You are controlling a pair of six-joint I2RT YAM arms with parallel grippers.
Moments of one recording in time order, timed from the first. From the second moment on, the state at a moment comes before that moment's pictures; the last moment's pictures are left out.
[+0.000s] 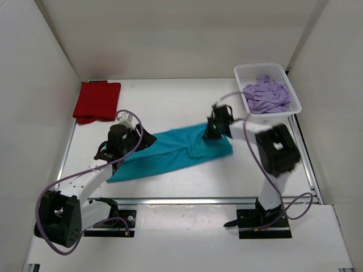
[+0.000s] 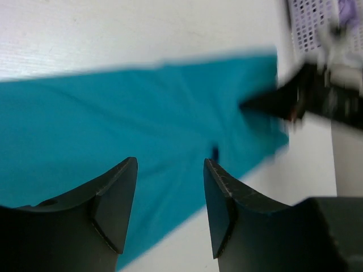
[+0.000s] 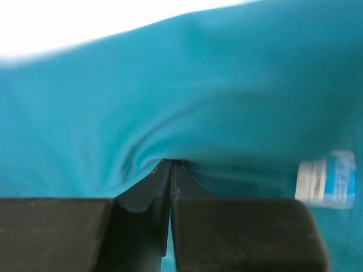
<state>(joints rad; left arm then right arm) -0.30 1.11 0.54 0.11 0.21 -0.64 0.41 1.71 0.89 -0.09 -0.18 0.52</state>
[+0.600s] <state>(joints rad) -0.28 1.05 0.49 -0.01 0.25 -0.62 0.45 1.96 1.88 -0.33 -0.19 0.32</state>
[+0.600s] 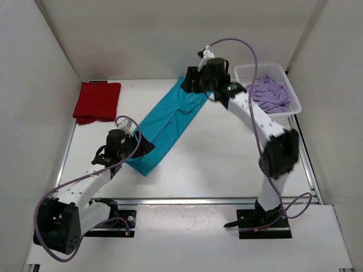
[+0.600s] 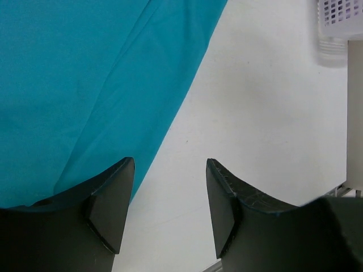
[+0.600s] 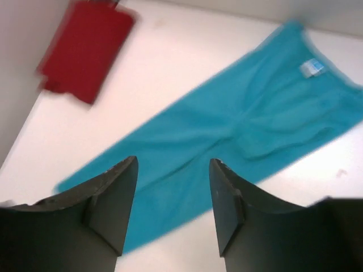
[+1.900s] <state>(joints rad) -0.28 0.83 0.45 -0.21 0.11 -0.52 0.70 1.75 0.79 0.20 -0.29 0.63</state>
